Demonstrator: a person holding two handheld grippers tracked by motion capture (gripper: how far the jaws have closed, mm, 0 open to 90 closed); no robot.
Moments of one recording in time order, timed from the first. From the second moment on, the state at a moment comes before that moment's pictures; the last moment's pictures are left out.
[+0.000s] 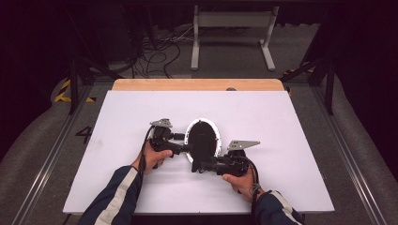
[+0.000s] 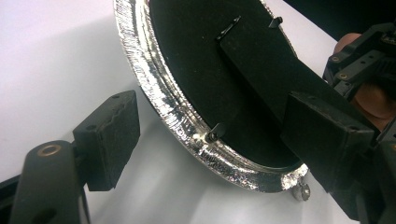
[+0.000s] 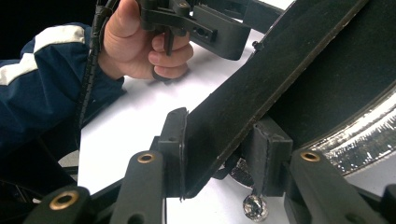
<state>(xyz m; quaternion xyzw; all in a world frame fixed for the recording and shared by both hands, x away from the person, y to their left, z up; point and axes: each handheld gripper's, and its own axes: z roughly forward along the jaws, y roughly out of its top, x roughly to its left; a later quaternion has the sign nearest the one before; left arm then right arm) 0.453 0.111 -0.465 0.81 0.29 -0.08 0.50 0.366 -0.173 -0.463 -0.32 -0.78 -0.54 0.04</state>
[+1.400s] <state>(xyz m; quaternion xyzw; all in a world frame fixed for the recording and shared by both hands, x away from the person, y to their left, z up) 0.408 0.118 -0.423 0.80 0.17 0.08 0.56 0.368 -0.176 -0.458 -0.32 -0.79 -0.51 0.03</state>
